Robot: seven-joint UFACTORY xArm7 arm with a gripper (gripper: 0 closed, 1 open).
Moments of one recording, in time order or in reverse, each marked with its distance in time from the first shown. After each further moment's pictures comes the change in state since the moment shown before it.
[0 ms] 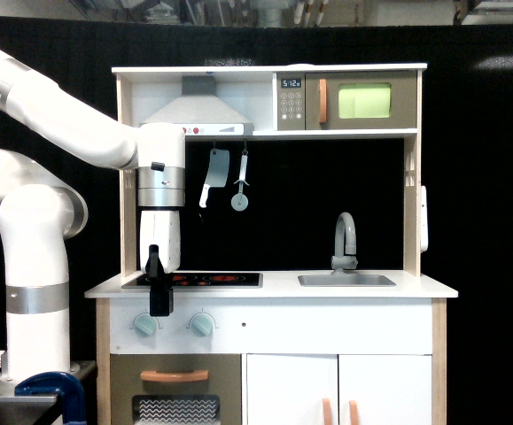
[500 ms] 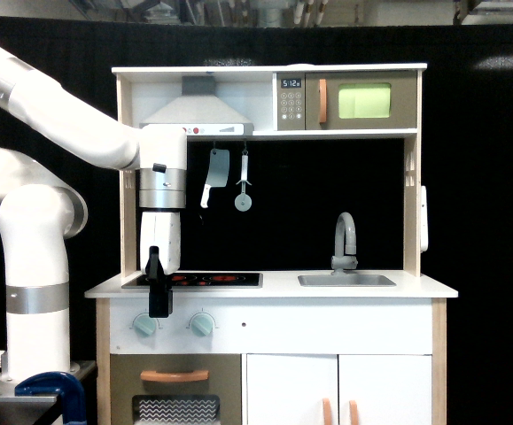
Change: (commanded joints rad) arm 0.003 0.024 0.001 0.010 0.001 0.004 0.004
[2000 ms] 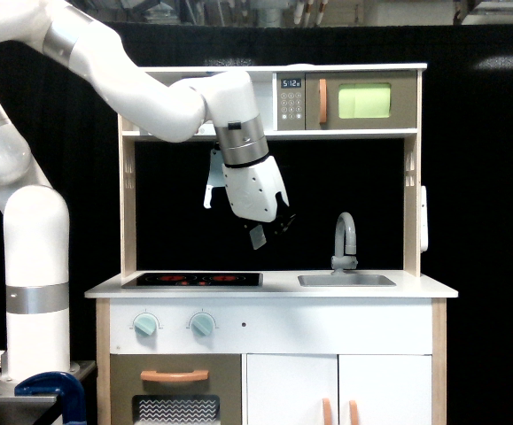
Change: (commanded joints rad) arm 0.519 0.465 -0.518 0.501 0.236 -0.248 -0.977
